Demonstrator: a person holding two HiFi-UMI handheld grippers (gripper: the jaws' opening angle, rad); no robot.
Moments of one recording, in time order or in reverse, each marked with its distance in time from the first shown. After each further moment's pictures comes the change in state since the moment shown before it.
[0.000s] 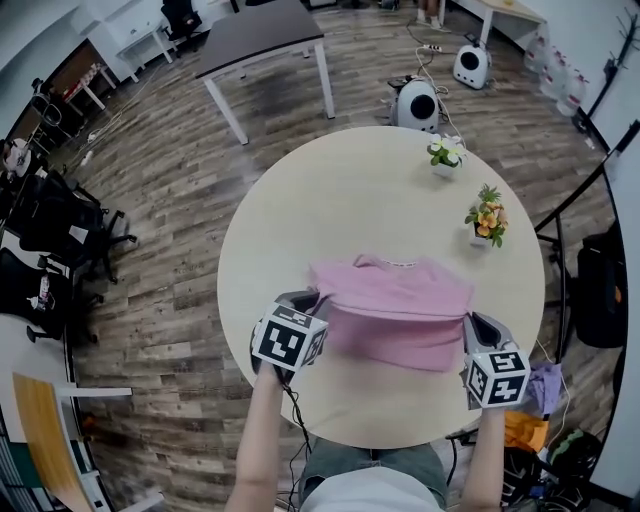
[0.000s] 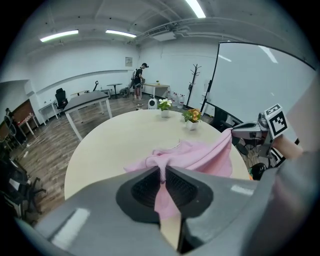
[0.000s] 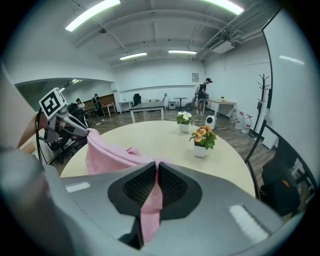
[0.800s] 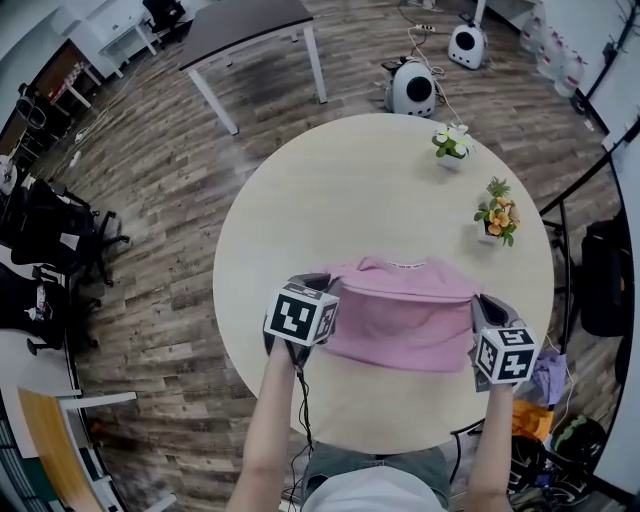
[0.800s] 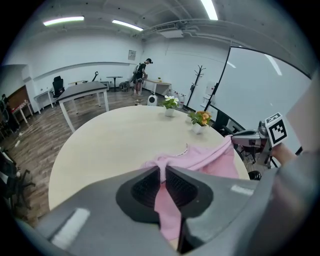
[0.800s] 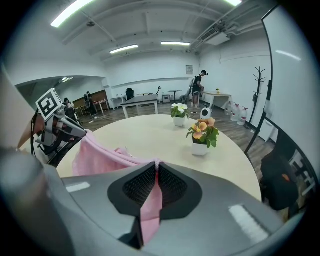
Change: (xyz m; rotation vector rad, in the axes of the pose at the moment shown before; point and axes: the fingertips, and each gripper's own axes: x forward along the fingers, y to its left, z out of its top) left arm 0.060 0.035 0.030 -0.064 0.028 -0.073; right arm 0.058 -0.022 0.011 0.066 0.080 -0.048
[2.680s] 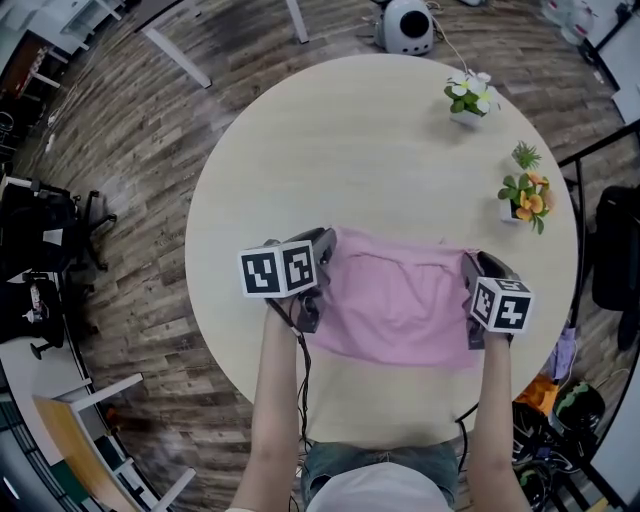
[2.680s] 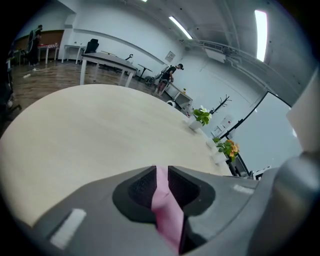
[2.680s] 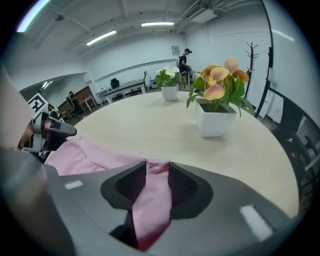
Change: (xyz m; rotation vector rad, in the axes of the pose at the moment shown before) left arm 0.115 0.077 0.019 -0.465 -0.092 -0.113; right arm 0.144 -0.030 -0.025 0.164 0.165 -0.035
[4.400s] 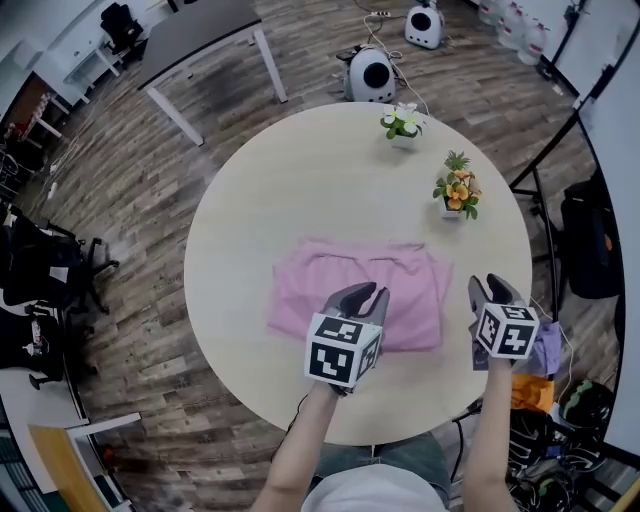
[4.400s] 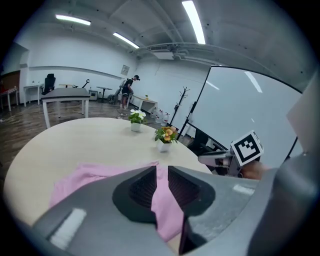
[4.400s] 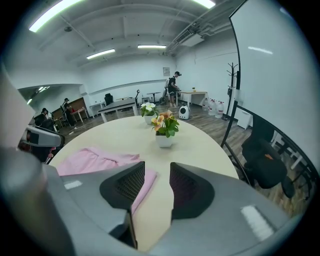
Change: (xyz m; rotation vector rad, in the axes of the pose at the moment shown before) left arm -0.071 -0.234 -0.092 0.442 -0.089 -0.127; right arm -0.160 -0.068 -0.027 0.032 -0.208 -0.113
